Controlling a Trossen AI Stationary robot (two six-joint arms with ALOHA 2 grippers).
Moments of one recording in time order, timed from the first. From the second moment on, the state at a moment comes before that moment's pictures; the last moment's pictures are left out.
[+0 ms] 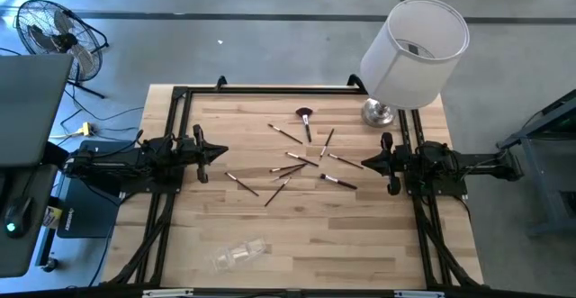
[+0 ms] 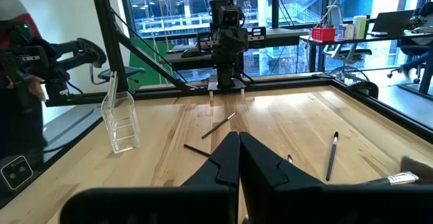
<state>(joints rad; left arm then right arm) 0.00 0.03 0.01 0.05 -0.22 0.00 0.02 0.02 0.01 0.02 0.00 0.10</state>
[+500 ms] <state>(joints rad) 0.00 0.03 0.01 0.06 -0.25 -0.11 0.02 0.02 0.01 0.02 0.00 0.10</state>
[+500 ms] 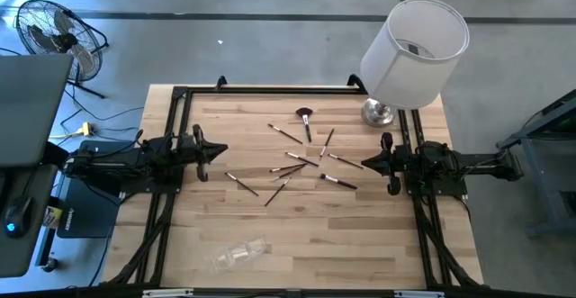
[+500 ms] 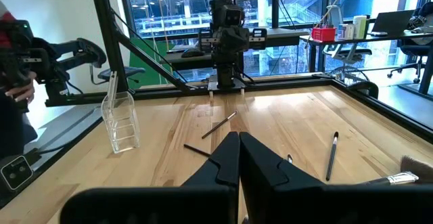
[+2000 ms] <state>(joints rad) 0.00 0.57 0.36 -0.16 -0.31 -0.43 0.02 0.02 0.01 0.02 0.00 0.10</state>
